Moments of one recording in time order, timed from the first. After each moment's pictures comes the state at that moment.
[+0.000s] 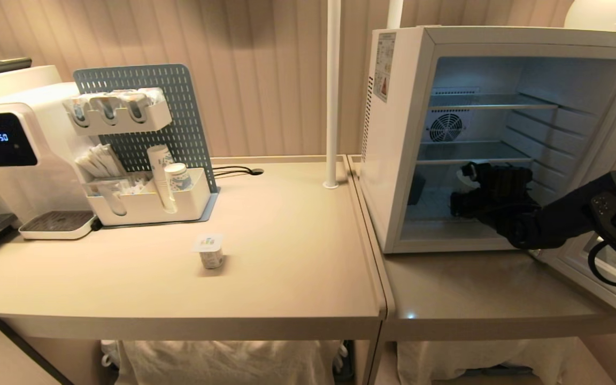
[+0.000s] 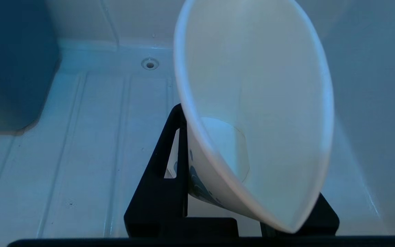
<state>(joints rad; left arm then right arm) 0.00 0.00 0.00 -0.01 -0.01 -0.02 -0.03 2.46 -1.44 -0.63 -0.11 -0.16</state>
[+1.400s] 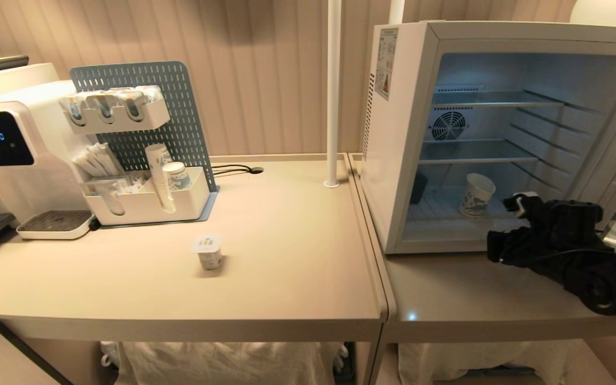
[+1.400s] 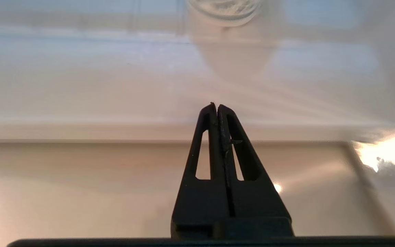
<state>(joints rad) 0.00 0.00 0.00 -0.01 -0.01 -0.02 -0.04 2.04 -0.68 -0.96 -0.02 -0.14</state>
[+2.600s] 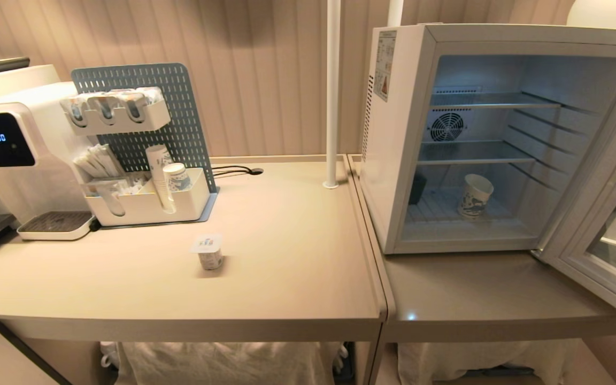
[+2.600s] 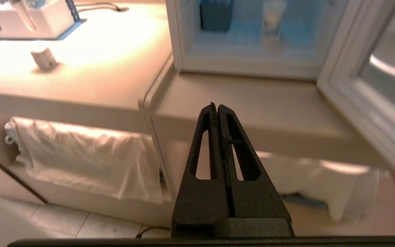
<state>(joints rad) 0.00 0.00 0.00 -0.01 -0.01 -0.02 0.01 0.19 -0.50 0.40 0.20 -0.02</state>
